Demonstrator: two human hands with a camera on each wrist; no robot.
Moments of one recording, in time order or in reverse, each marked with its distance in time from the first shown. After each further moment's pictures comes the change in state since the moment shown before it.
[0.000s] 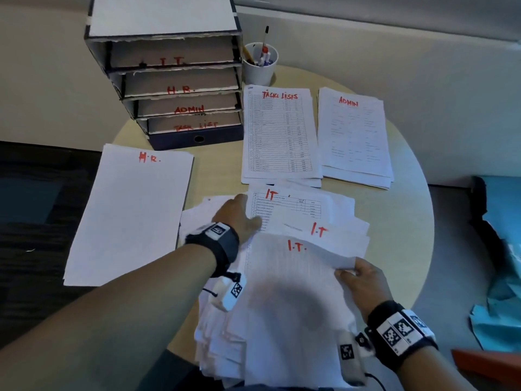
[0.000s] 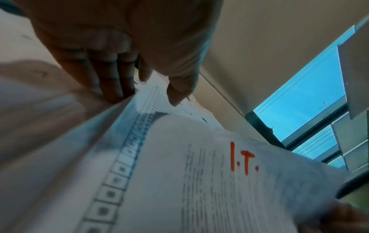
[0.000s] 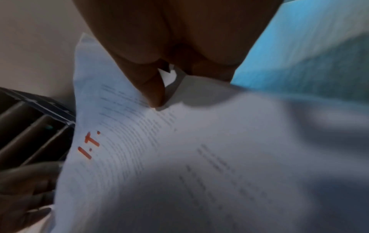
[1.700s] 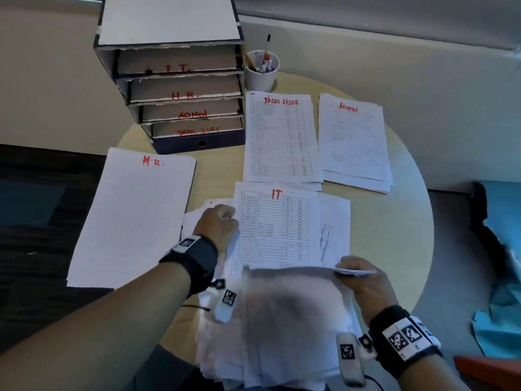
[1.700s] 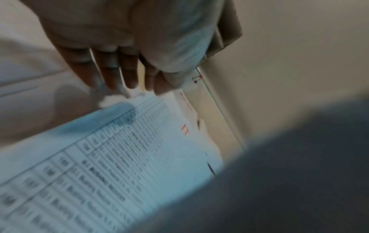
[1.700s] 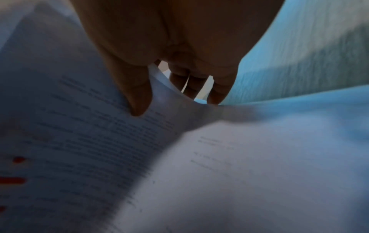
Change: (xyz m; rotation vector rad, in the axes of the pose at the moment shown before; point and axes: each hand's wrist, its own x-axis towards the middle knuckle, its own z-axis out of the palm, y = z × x) left_hand -0.038 -0.019 -0.023 -0.364 0.107 -0.036; right_hand 0.000 0.000 -0.004 0.185 -0.020 -0.007
